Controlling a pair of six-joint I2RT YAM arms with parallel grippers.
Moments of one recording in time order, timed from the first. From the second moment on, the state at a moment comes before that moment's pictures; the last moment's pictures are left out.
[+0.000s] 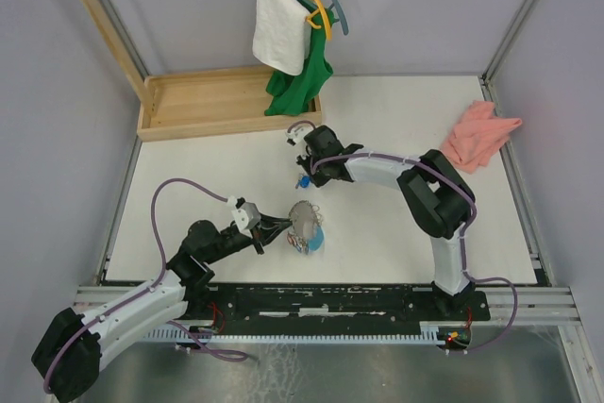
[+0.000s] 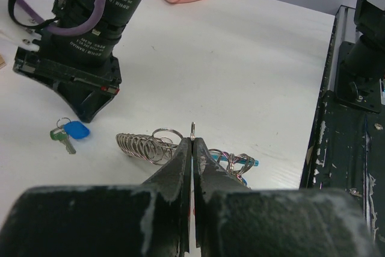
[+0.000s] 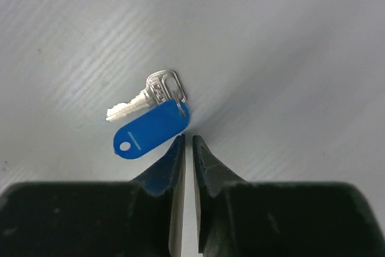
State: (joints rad) left arm -0.71 0.61 0.05 0.61 0.39 -0.05; right arm 0.72 2.04 1.35 -0.21 -0.03 -0.05
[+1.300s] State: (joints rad) left arm -0.71 0.61 0.05 0.57 0.37 -0.05; right arm 0.65 2.08 1.37 -0.11 -0.22 0.06
